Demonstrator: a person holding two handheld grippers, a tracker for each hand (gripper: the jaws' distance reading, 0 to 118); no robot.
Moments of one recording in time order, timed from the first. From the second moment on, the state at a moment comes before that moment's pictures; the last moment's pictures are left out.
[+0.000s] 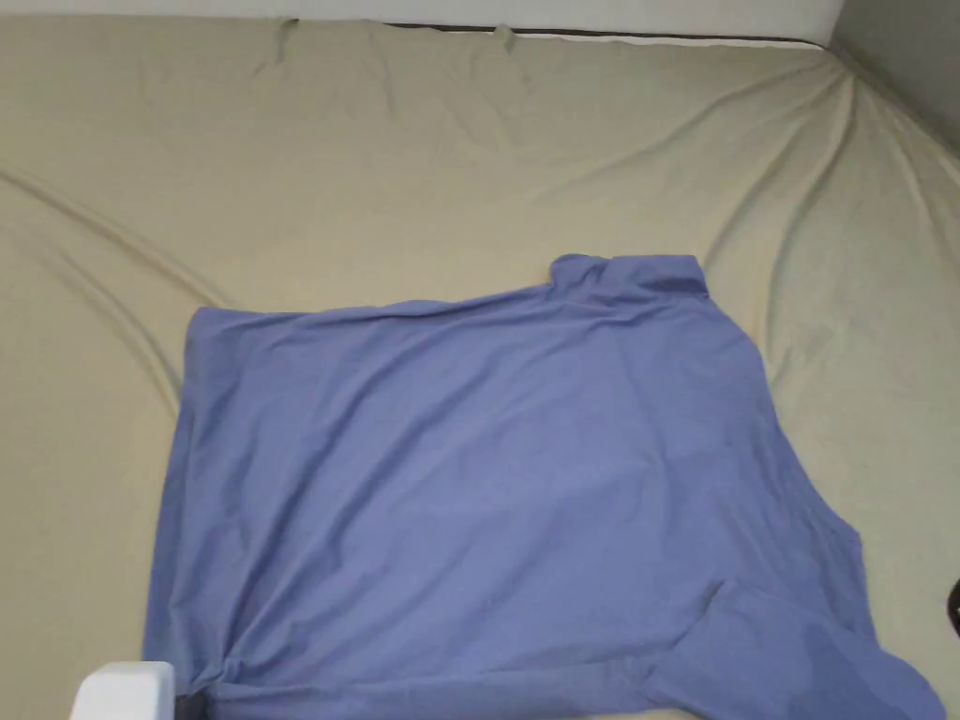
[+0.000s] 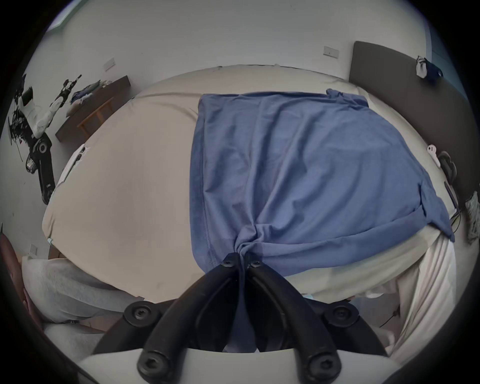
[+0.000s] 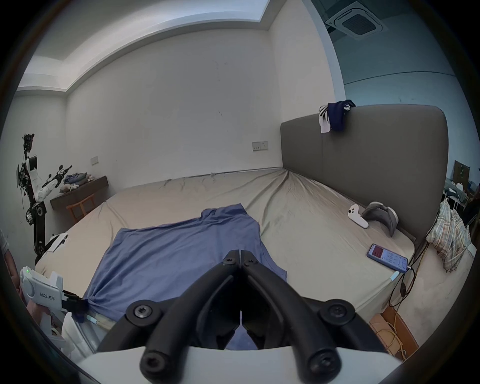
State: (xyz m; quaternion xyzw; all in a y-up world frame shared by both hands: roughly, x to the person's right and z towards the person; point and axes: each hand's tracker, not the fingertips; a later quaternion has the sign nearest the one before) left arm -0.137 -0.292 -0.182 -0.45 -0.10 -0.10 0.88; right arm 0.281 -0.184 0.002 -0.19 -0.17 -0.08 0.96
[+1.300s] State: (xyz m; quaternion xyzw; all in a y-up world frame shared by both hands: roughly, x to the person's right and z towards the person) left arm -0.137 -0.251 -0.169 -0.45 -0.09 -0.07 0.89; right arm 0.357 -0.265 -0.055 -0.47 -0.10 -0.12 0.87
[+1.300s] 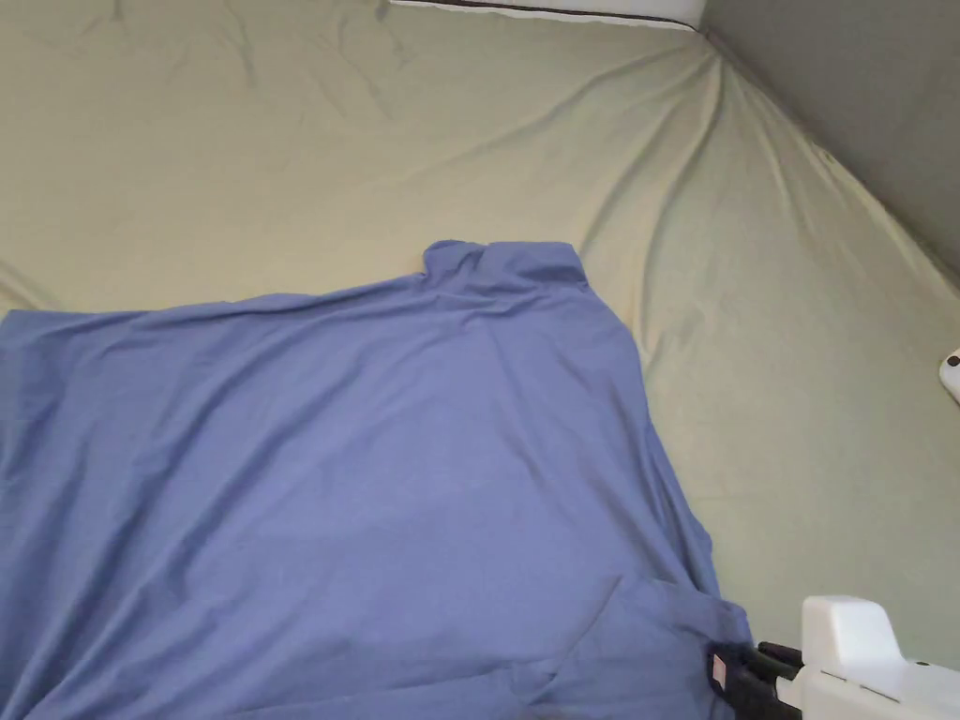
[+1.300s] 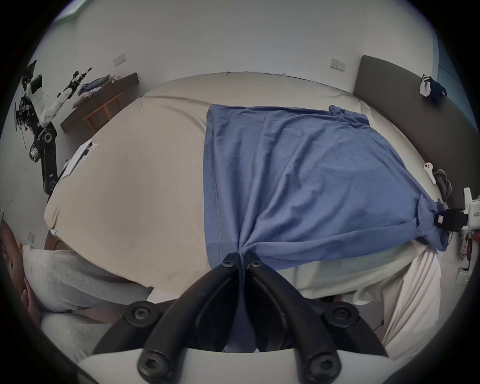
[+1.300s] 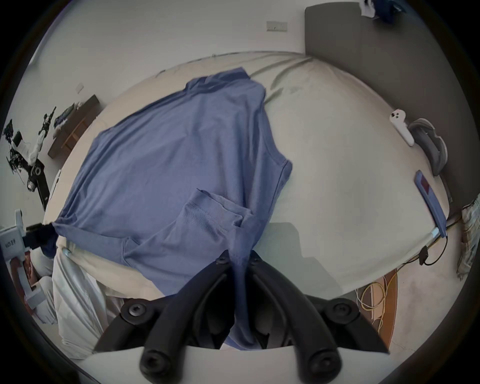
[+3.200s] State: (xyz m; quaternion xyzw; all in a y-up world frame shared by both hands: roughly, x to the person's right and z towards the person) left arm -0.131 -0.125 -0.201 -0.08 -0.03 -0.06 0.99; right arm 0.315 -0.152 -0.090 -0.01 -0.15 -0.04 0.99
